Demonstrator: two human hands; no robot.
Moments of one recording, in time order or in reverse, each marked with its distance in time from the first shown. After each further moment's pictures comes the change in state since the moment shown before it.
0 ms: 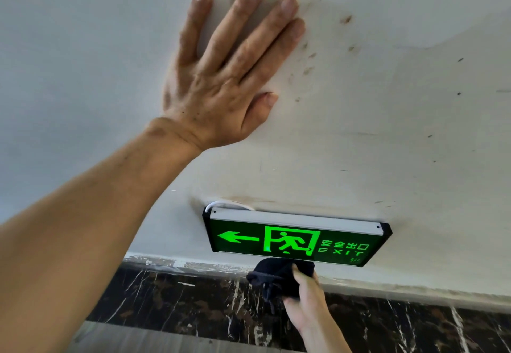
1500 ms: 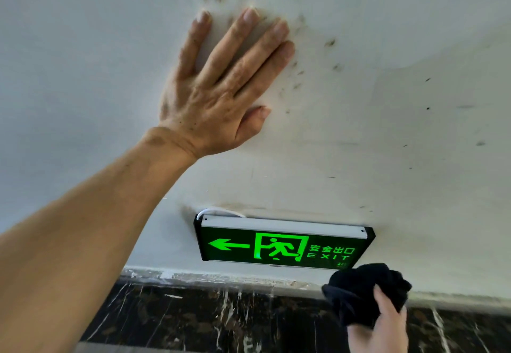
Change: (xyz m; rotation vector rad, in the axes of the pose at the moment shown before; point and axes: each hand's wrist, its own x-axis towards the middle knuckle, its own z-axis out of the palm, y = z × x) left_hand -0.003 -0.001 0.005 0.015 0.026 -0.022; right_hand -0.077 -0.071 -0.056 0.435 0.350 -0.601
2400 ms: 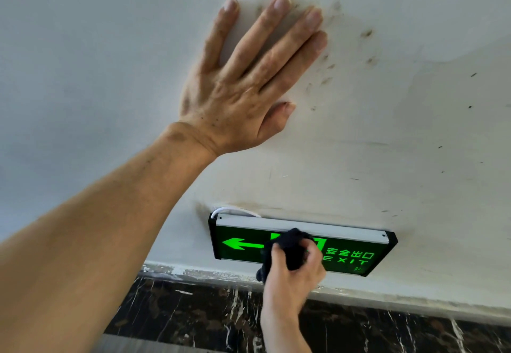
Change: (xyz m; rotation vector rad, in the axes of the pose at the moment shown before) left_hand 0.002 0.000 0.001 -0.029 0.003 0.006; right_hand -0.105 0.101 0.081 -0.708 -0.376 -0.288
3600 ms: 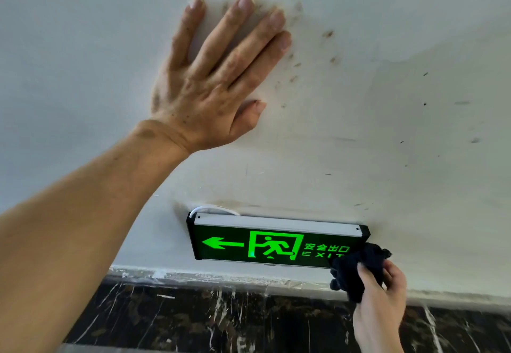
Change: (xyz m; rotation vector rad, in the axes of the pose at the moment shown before) left_hand 0.000 -0.001 -0.004 0.051 -0.007 0.011; right_hand 0.096 -0.008 -0.136 0.349 0.164 0.041
